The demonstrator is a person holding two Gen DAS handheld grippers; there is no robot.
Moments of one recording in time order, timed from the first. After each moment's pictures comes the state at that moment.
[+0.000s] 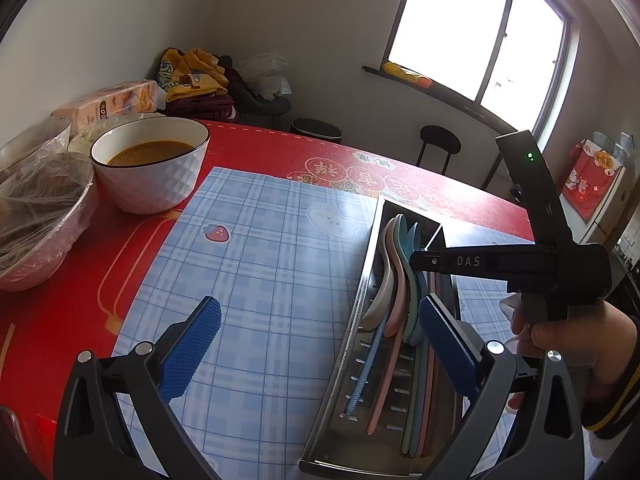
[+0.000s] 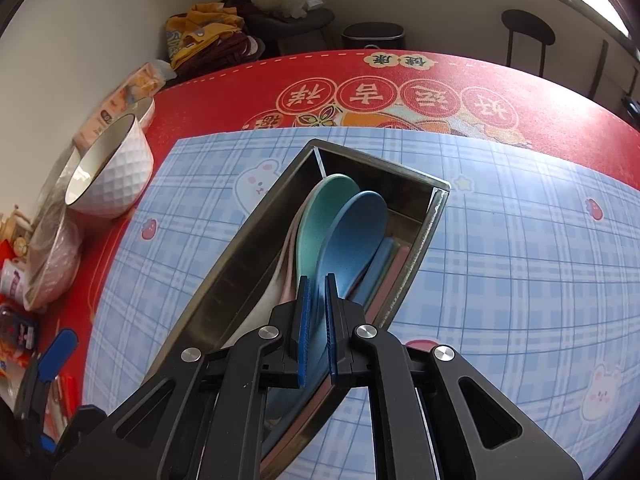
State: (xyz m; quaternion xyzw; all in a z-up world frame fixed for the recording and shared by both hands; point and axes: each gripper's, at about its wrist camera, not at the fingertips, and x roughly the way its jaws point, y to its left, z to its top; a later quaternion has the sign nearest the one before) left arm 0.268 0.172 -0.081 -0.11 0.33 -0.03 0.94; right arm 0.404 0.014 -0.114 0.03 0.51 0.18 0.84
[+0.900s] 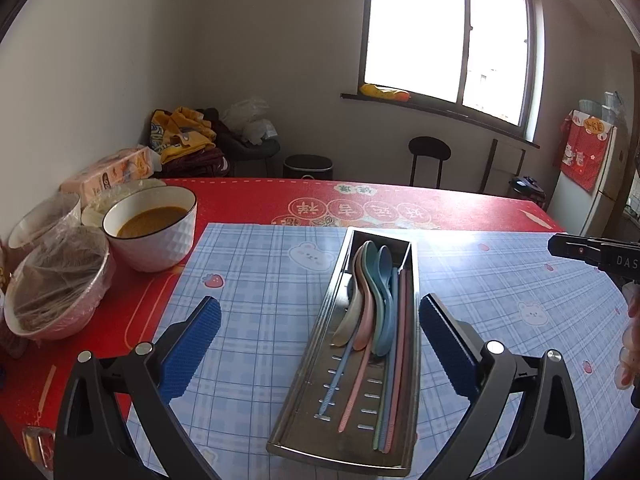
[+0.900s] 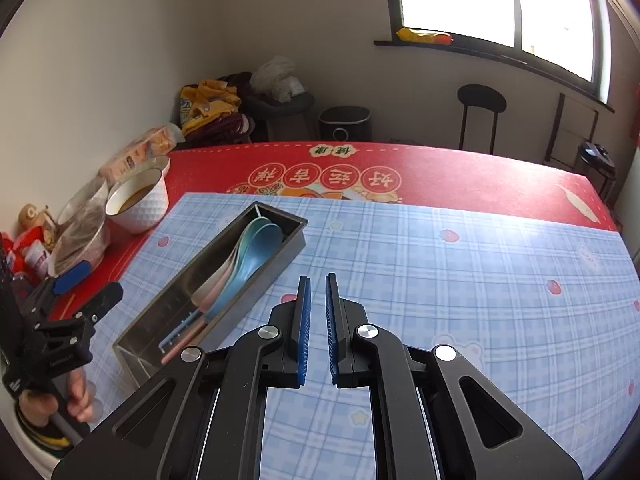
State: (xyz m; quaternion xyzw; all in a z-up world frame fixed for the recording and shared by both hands) left arm 0.234 0.122 -0.033 -0.02 0.27 -0.02 0.96; right arm 0.284 -0.129 -0.013 0.01 0.37 0.16 0.92
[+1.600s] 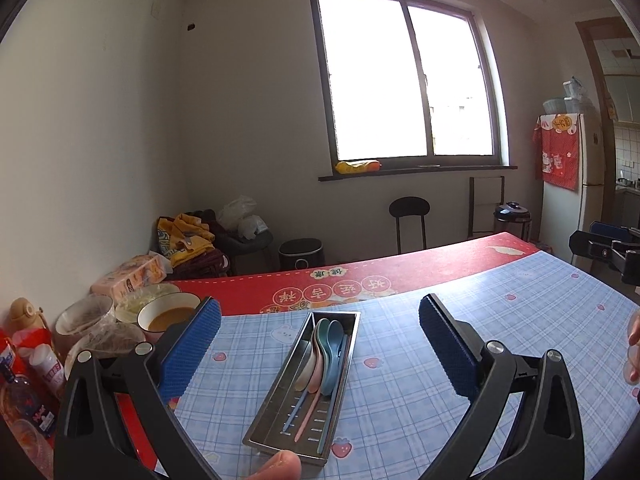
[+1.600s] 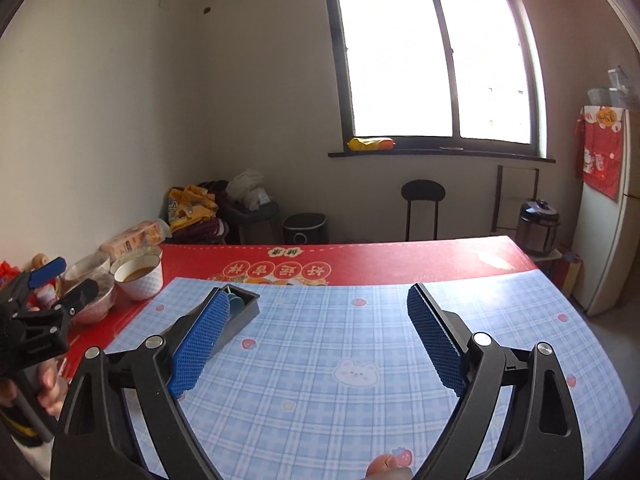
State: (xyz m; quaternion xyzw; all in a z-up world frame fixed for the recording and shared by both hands) left arm 0.135 0.029 0.048 0.07 0.13 -0.01 0.99; right arm 0.158 -0.222 0.049 0.04 0.19 0.11 0.97
